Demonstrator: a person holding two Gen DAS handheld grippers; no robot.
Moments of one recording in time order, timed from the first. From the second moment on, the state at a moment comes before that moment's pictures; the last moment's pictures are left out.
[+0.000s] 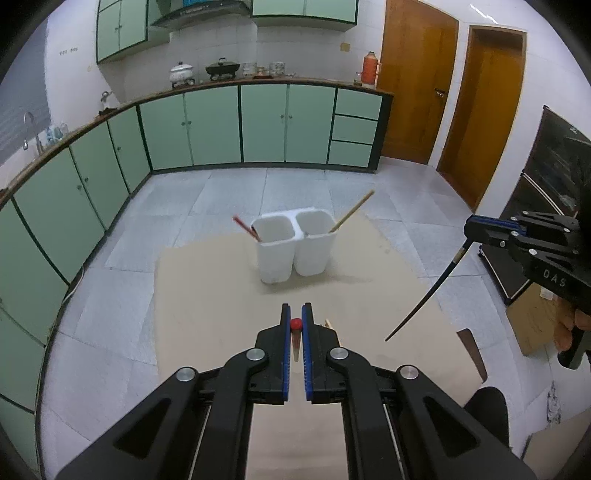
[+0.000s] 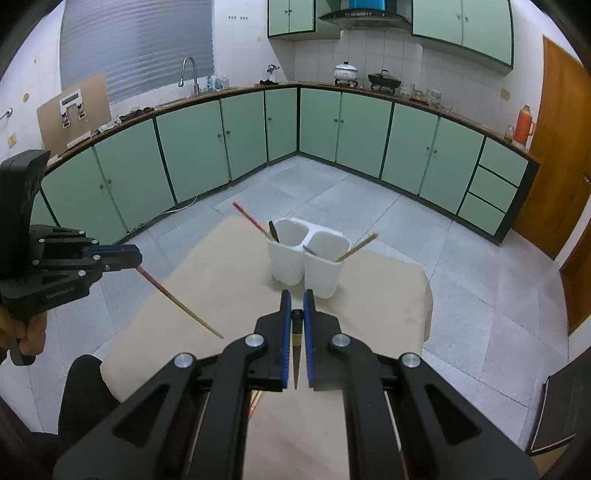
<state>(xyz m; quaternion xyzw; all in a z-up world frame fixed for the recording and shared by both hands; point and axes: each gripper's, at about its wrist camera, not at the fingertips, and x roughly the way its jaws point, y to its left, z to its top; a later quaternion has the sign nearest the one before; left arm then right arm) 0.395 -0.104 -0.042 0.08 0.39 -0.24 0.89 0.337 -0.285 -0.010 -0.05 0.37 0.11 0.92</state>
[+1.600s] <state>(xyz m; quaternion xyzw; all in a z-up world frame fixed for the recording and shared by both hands) 0.551 -0.111 -0.034 0.05 0.33 -0.21 0.92 0.478 -0.341 -0.010 0.04 0.31 0.06 0.95</state>
